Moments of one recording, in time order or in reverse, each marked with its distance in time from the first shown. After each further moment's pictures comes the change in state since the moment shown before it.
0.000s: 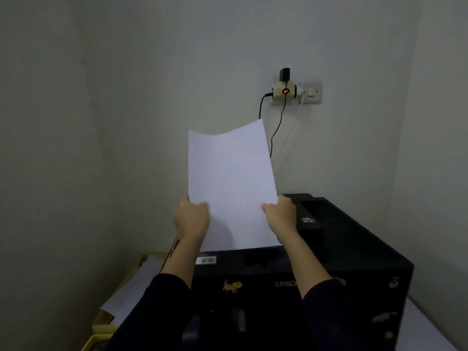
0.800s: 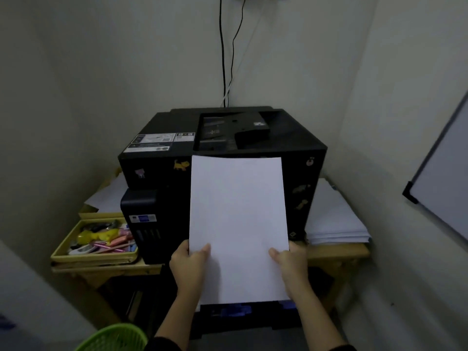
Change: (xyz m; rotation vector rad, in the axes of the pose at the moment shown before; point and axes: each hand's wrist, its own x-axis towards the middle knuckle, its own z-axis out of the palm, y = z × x) left_hand -0.310 -0.160 -0.025 -0.184 -0.187 -0.299; right_hand -0.248 0.199 -0.153 0.167 0.003 0.546
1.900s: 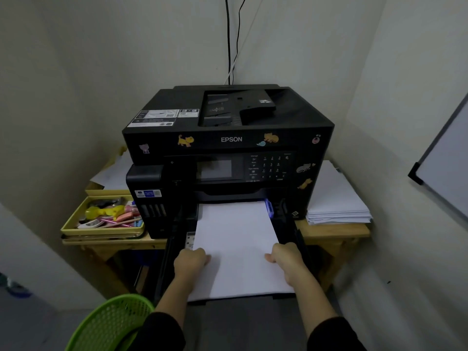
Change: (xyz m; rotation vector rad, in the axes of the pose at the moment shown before) left_hand 0.010 -0.048 -0.019 0.451 -0.183 -0.472; right_hand -0.004 0.030 0.000 -0.318 -0.094 0.372
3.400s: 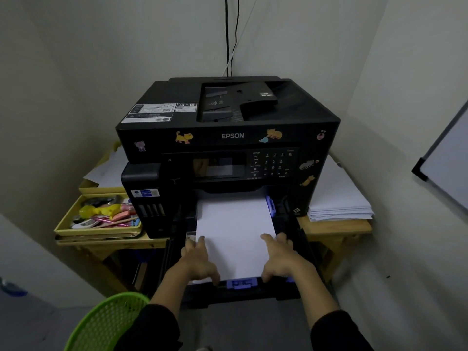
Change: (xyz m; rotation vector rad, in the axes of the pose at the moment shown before) left_hand 0.015 0.011 -0.007 0.822 -0.315 0.265; right_hand 0.017 -0.002 0.006 -0.965 -0.213 -0.301
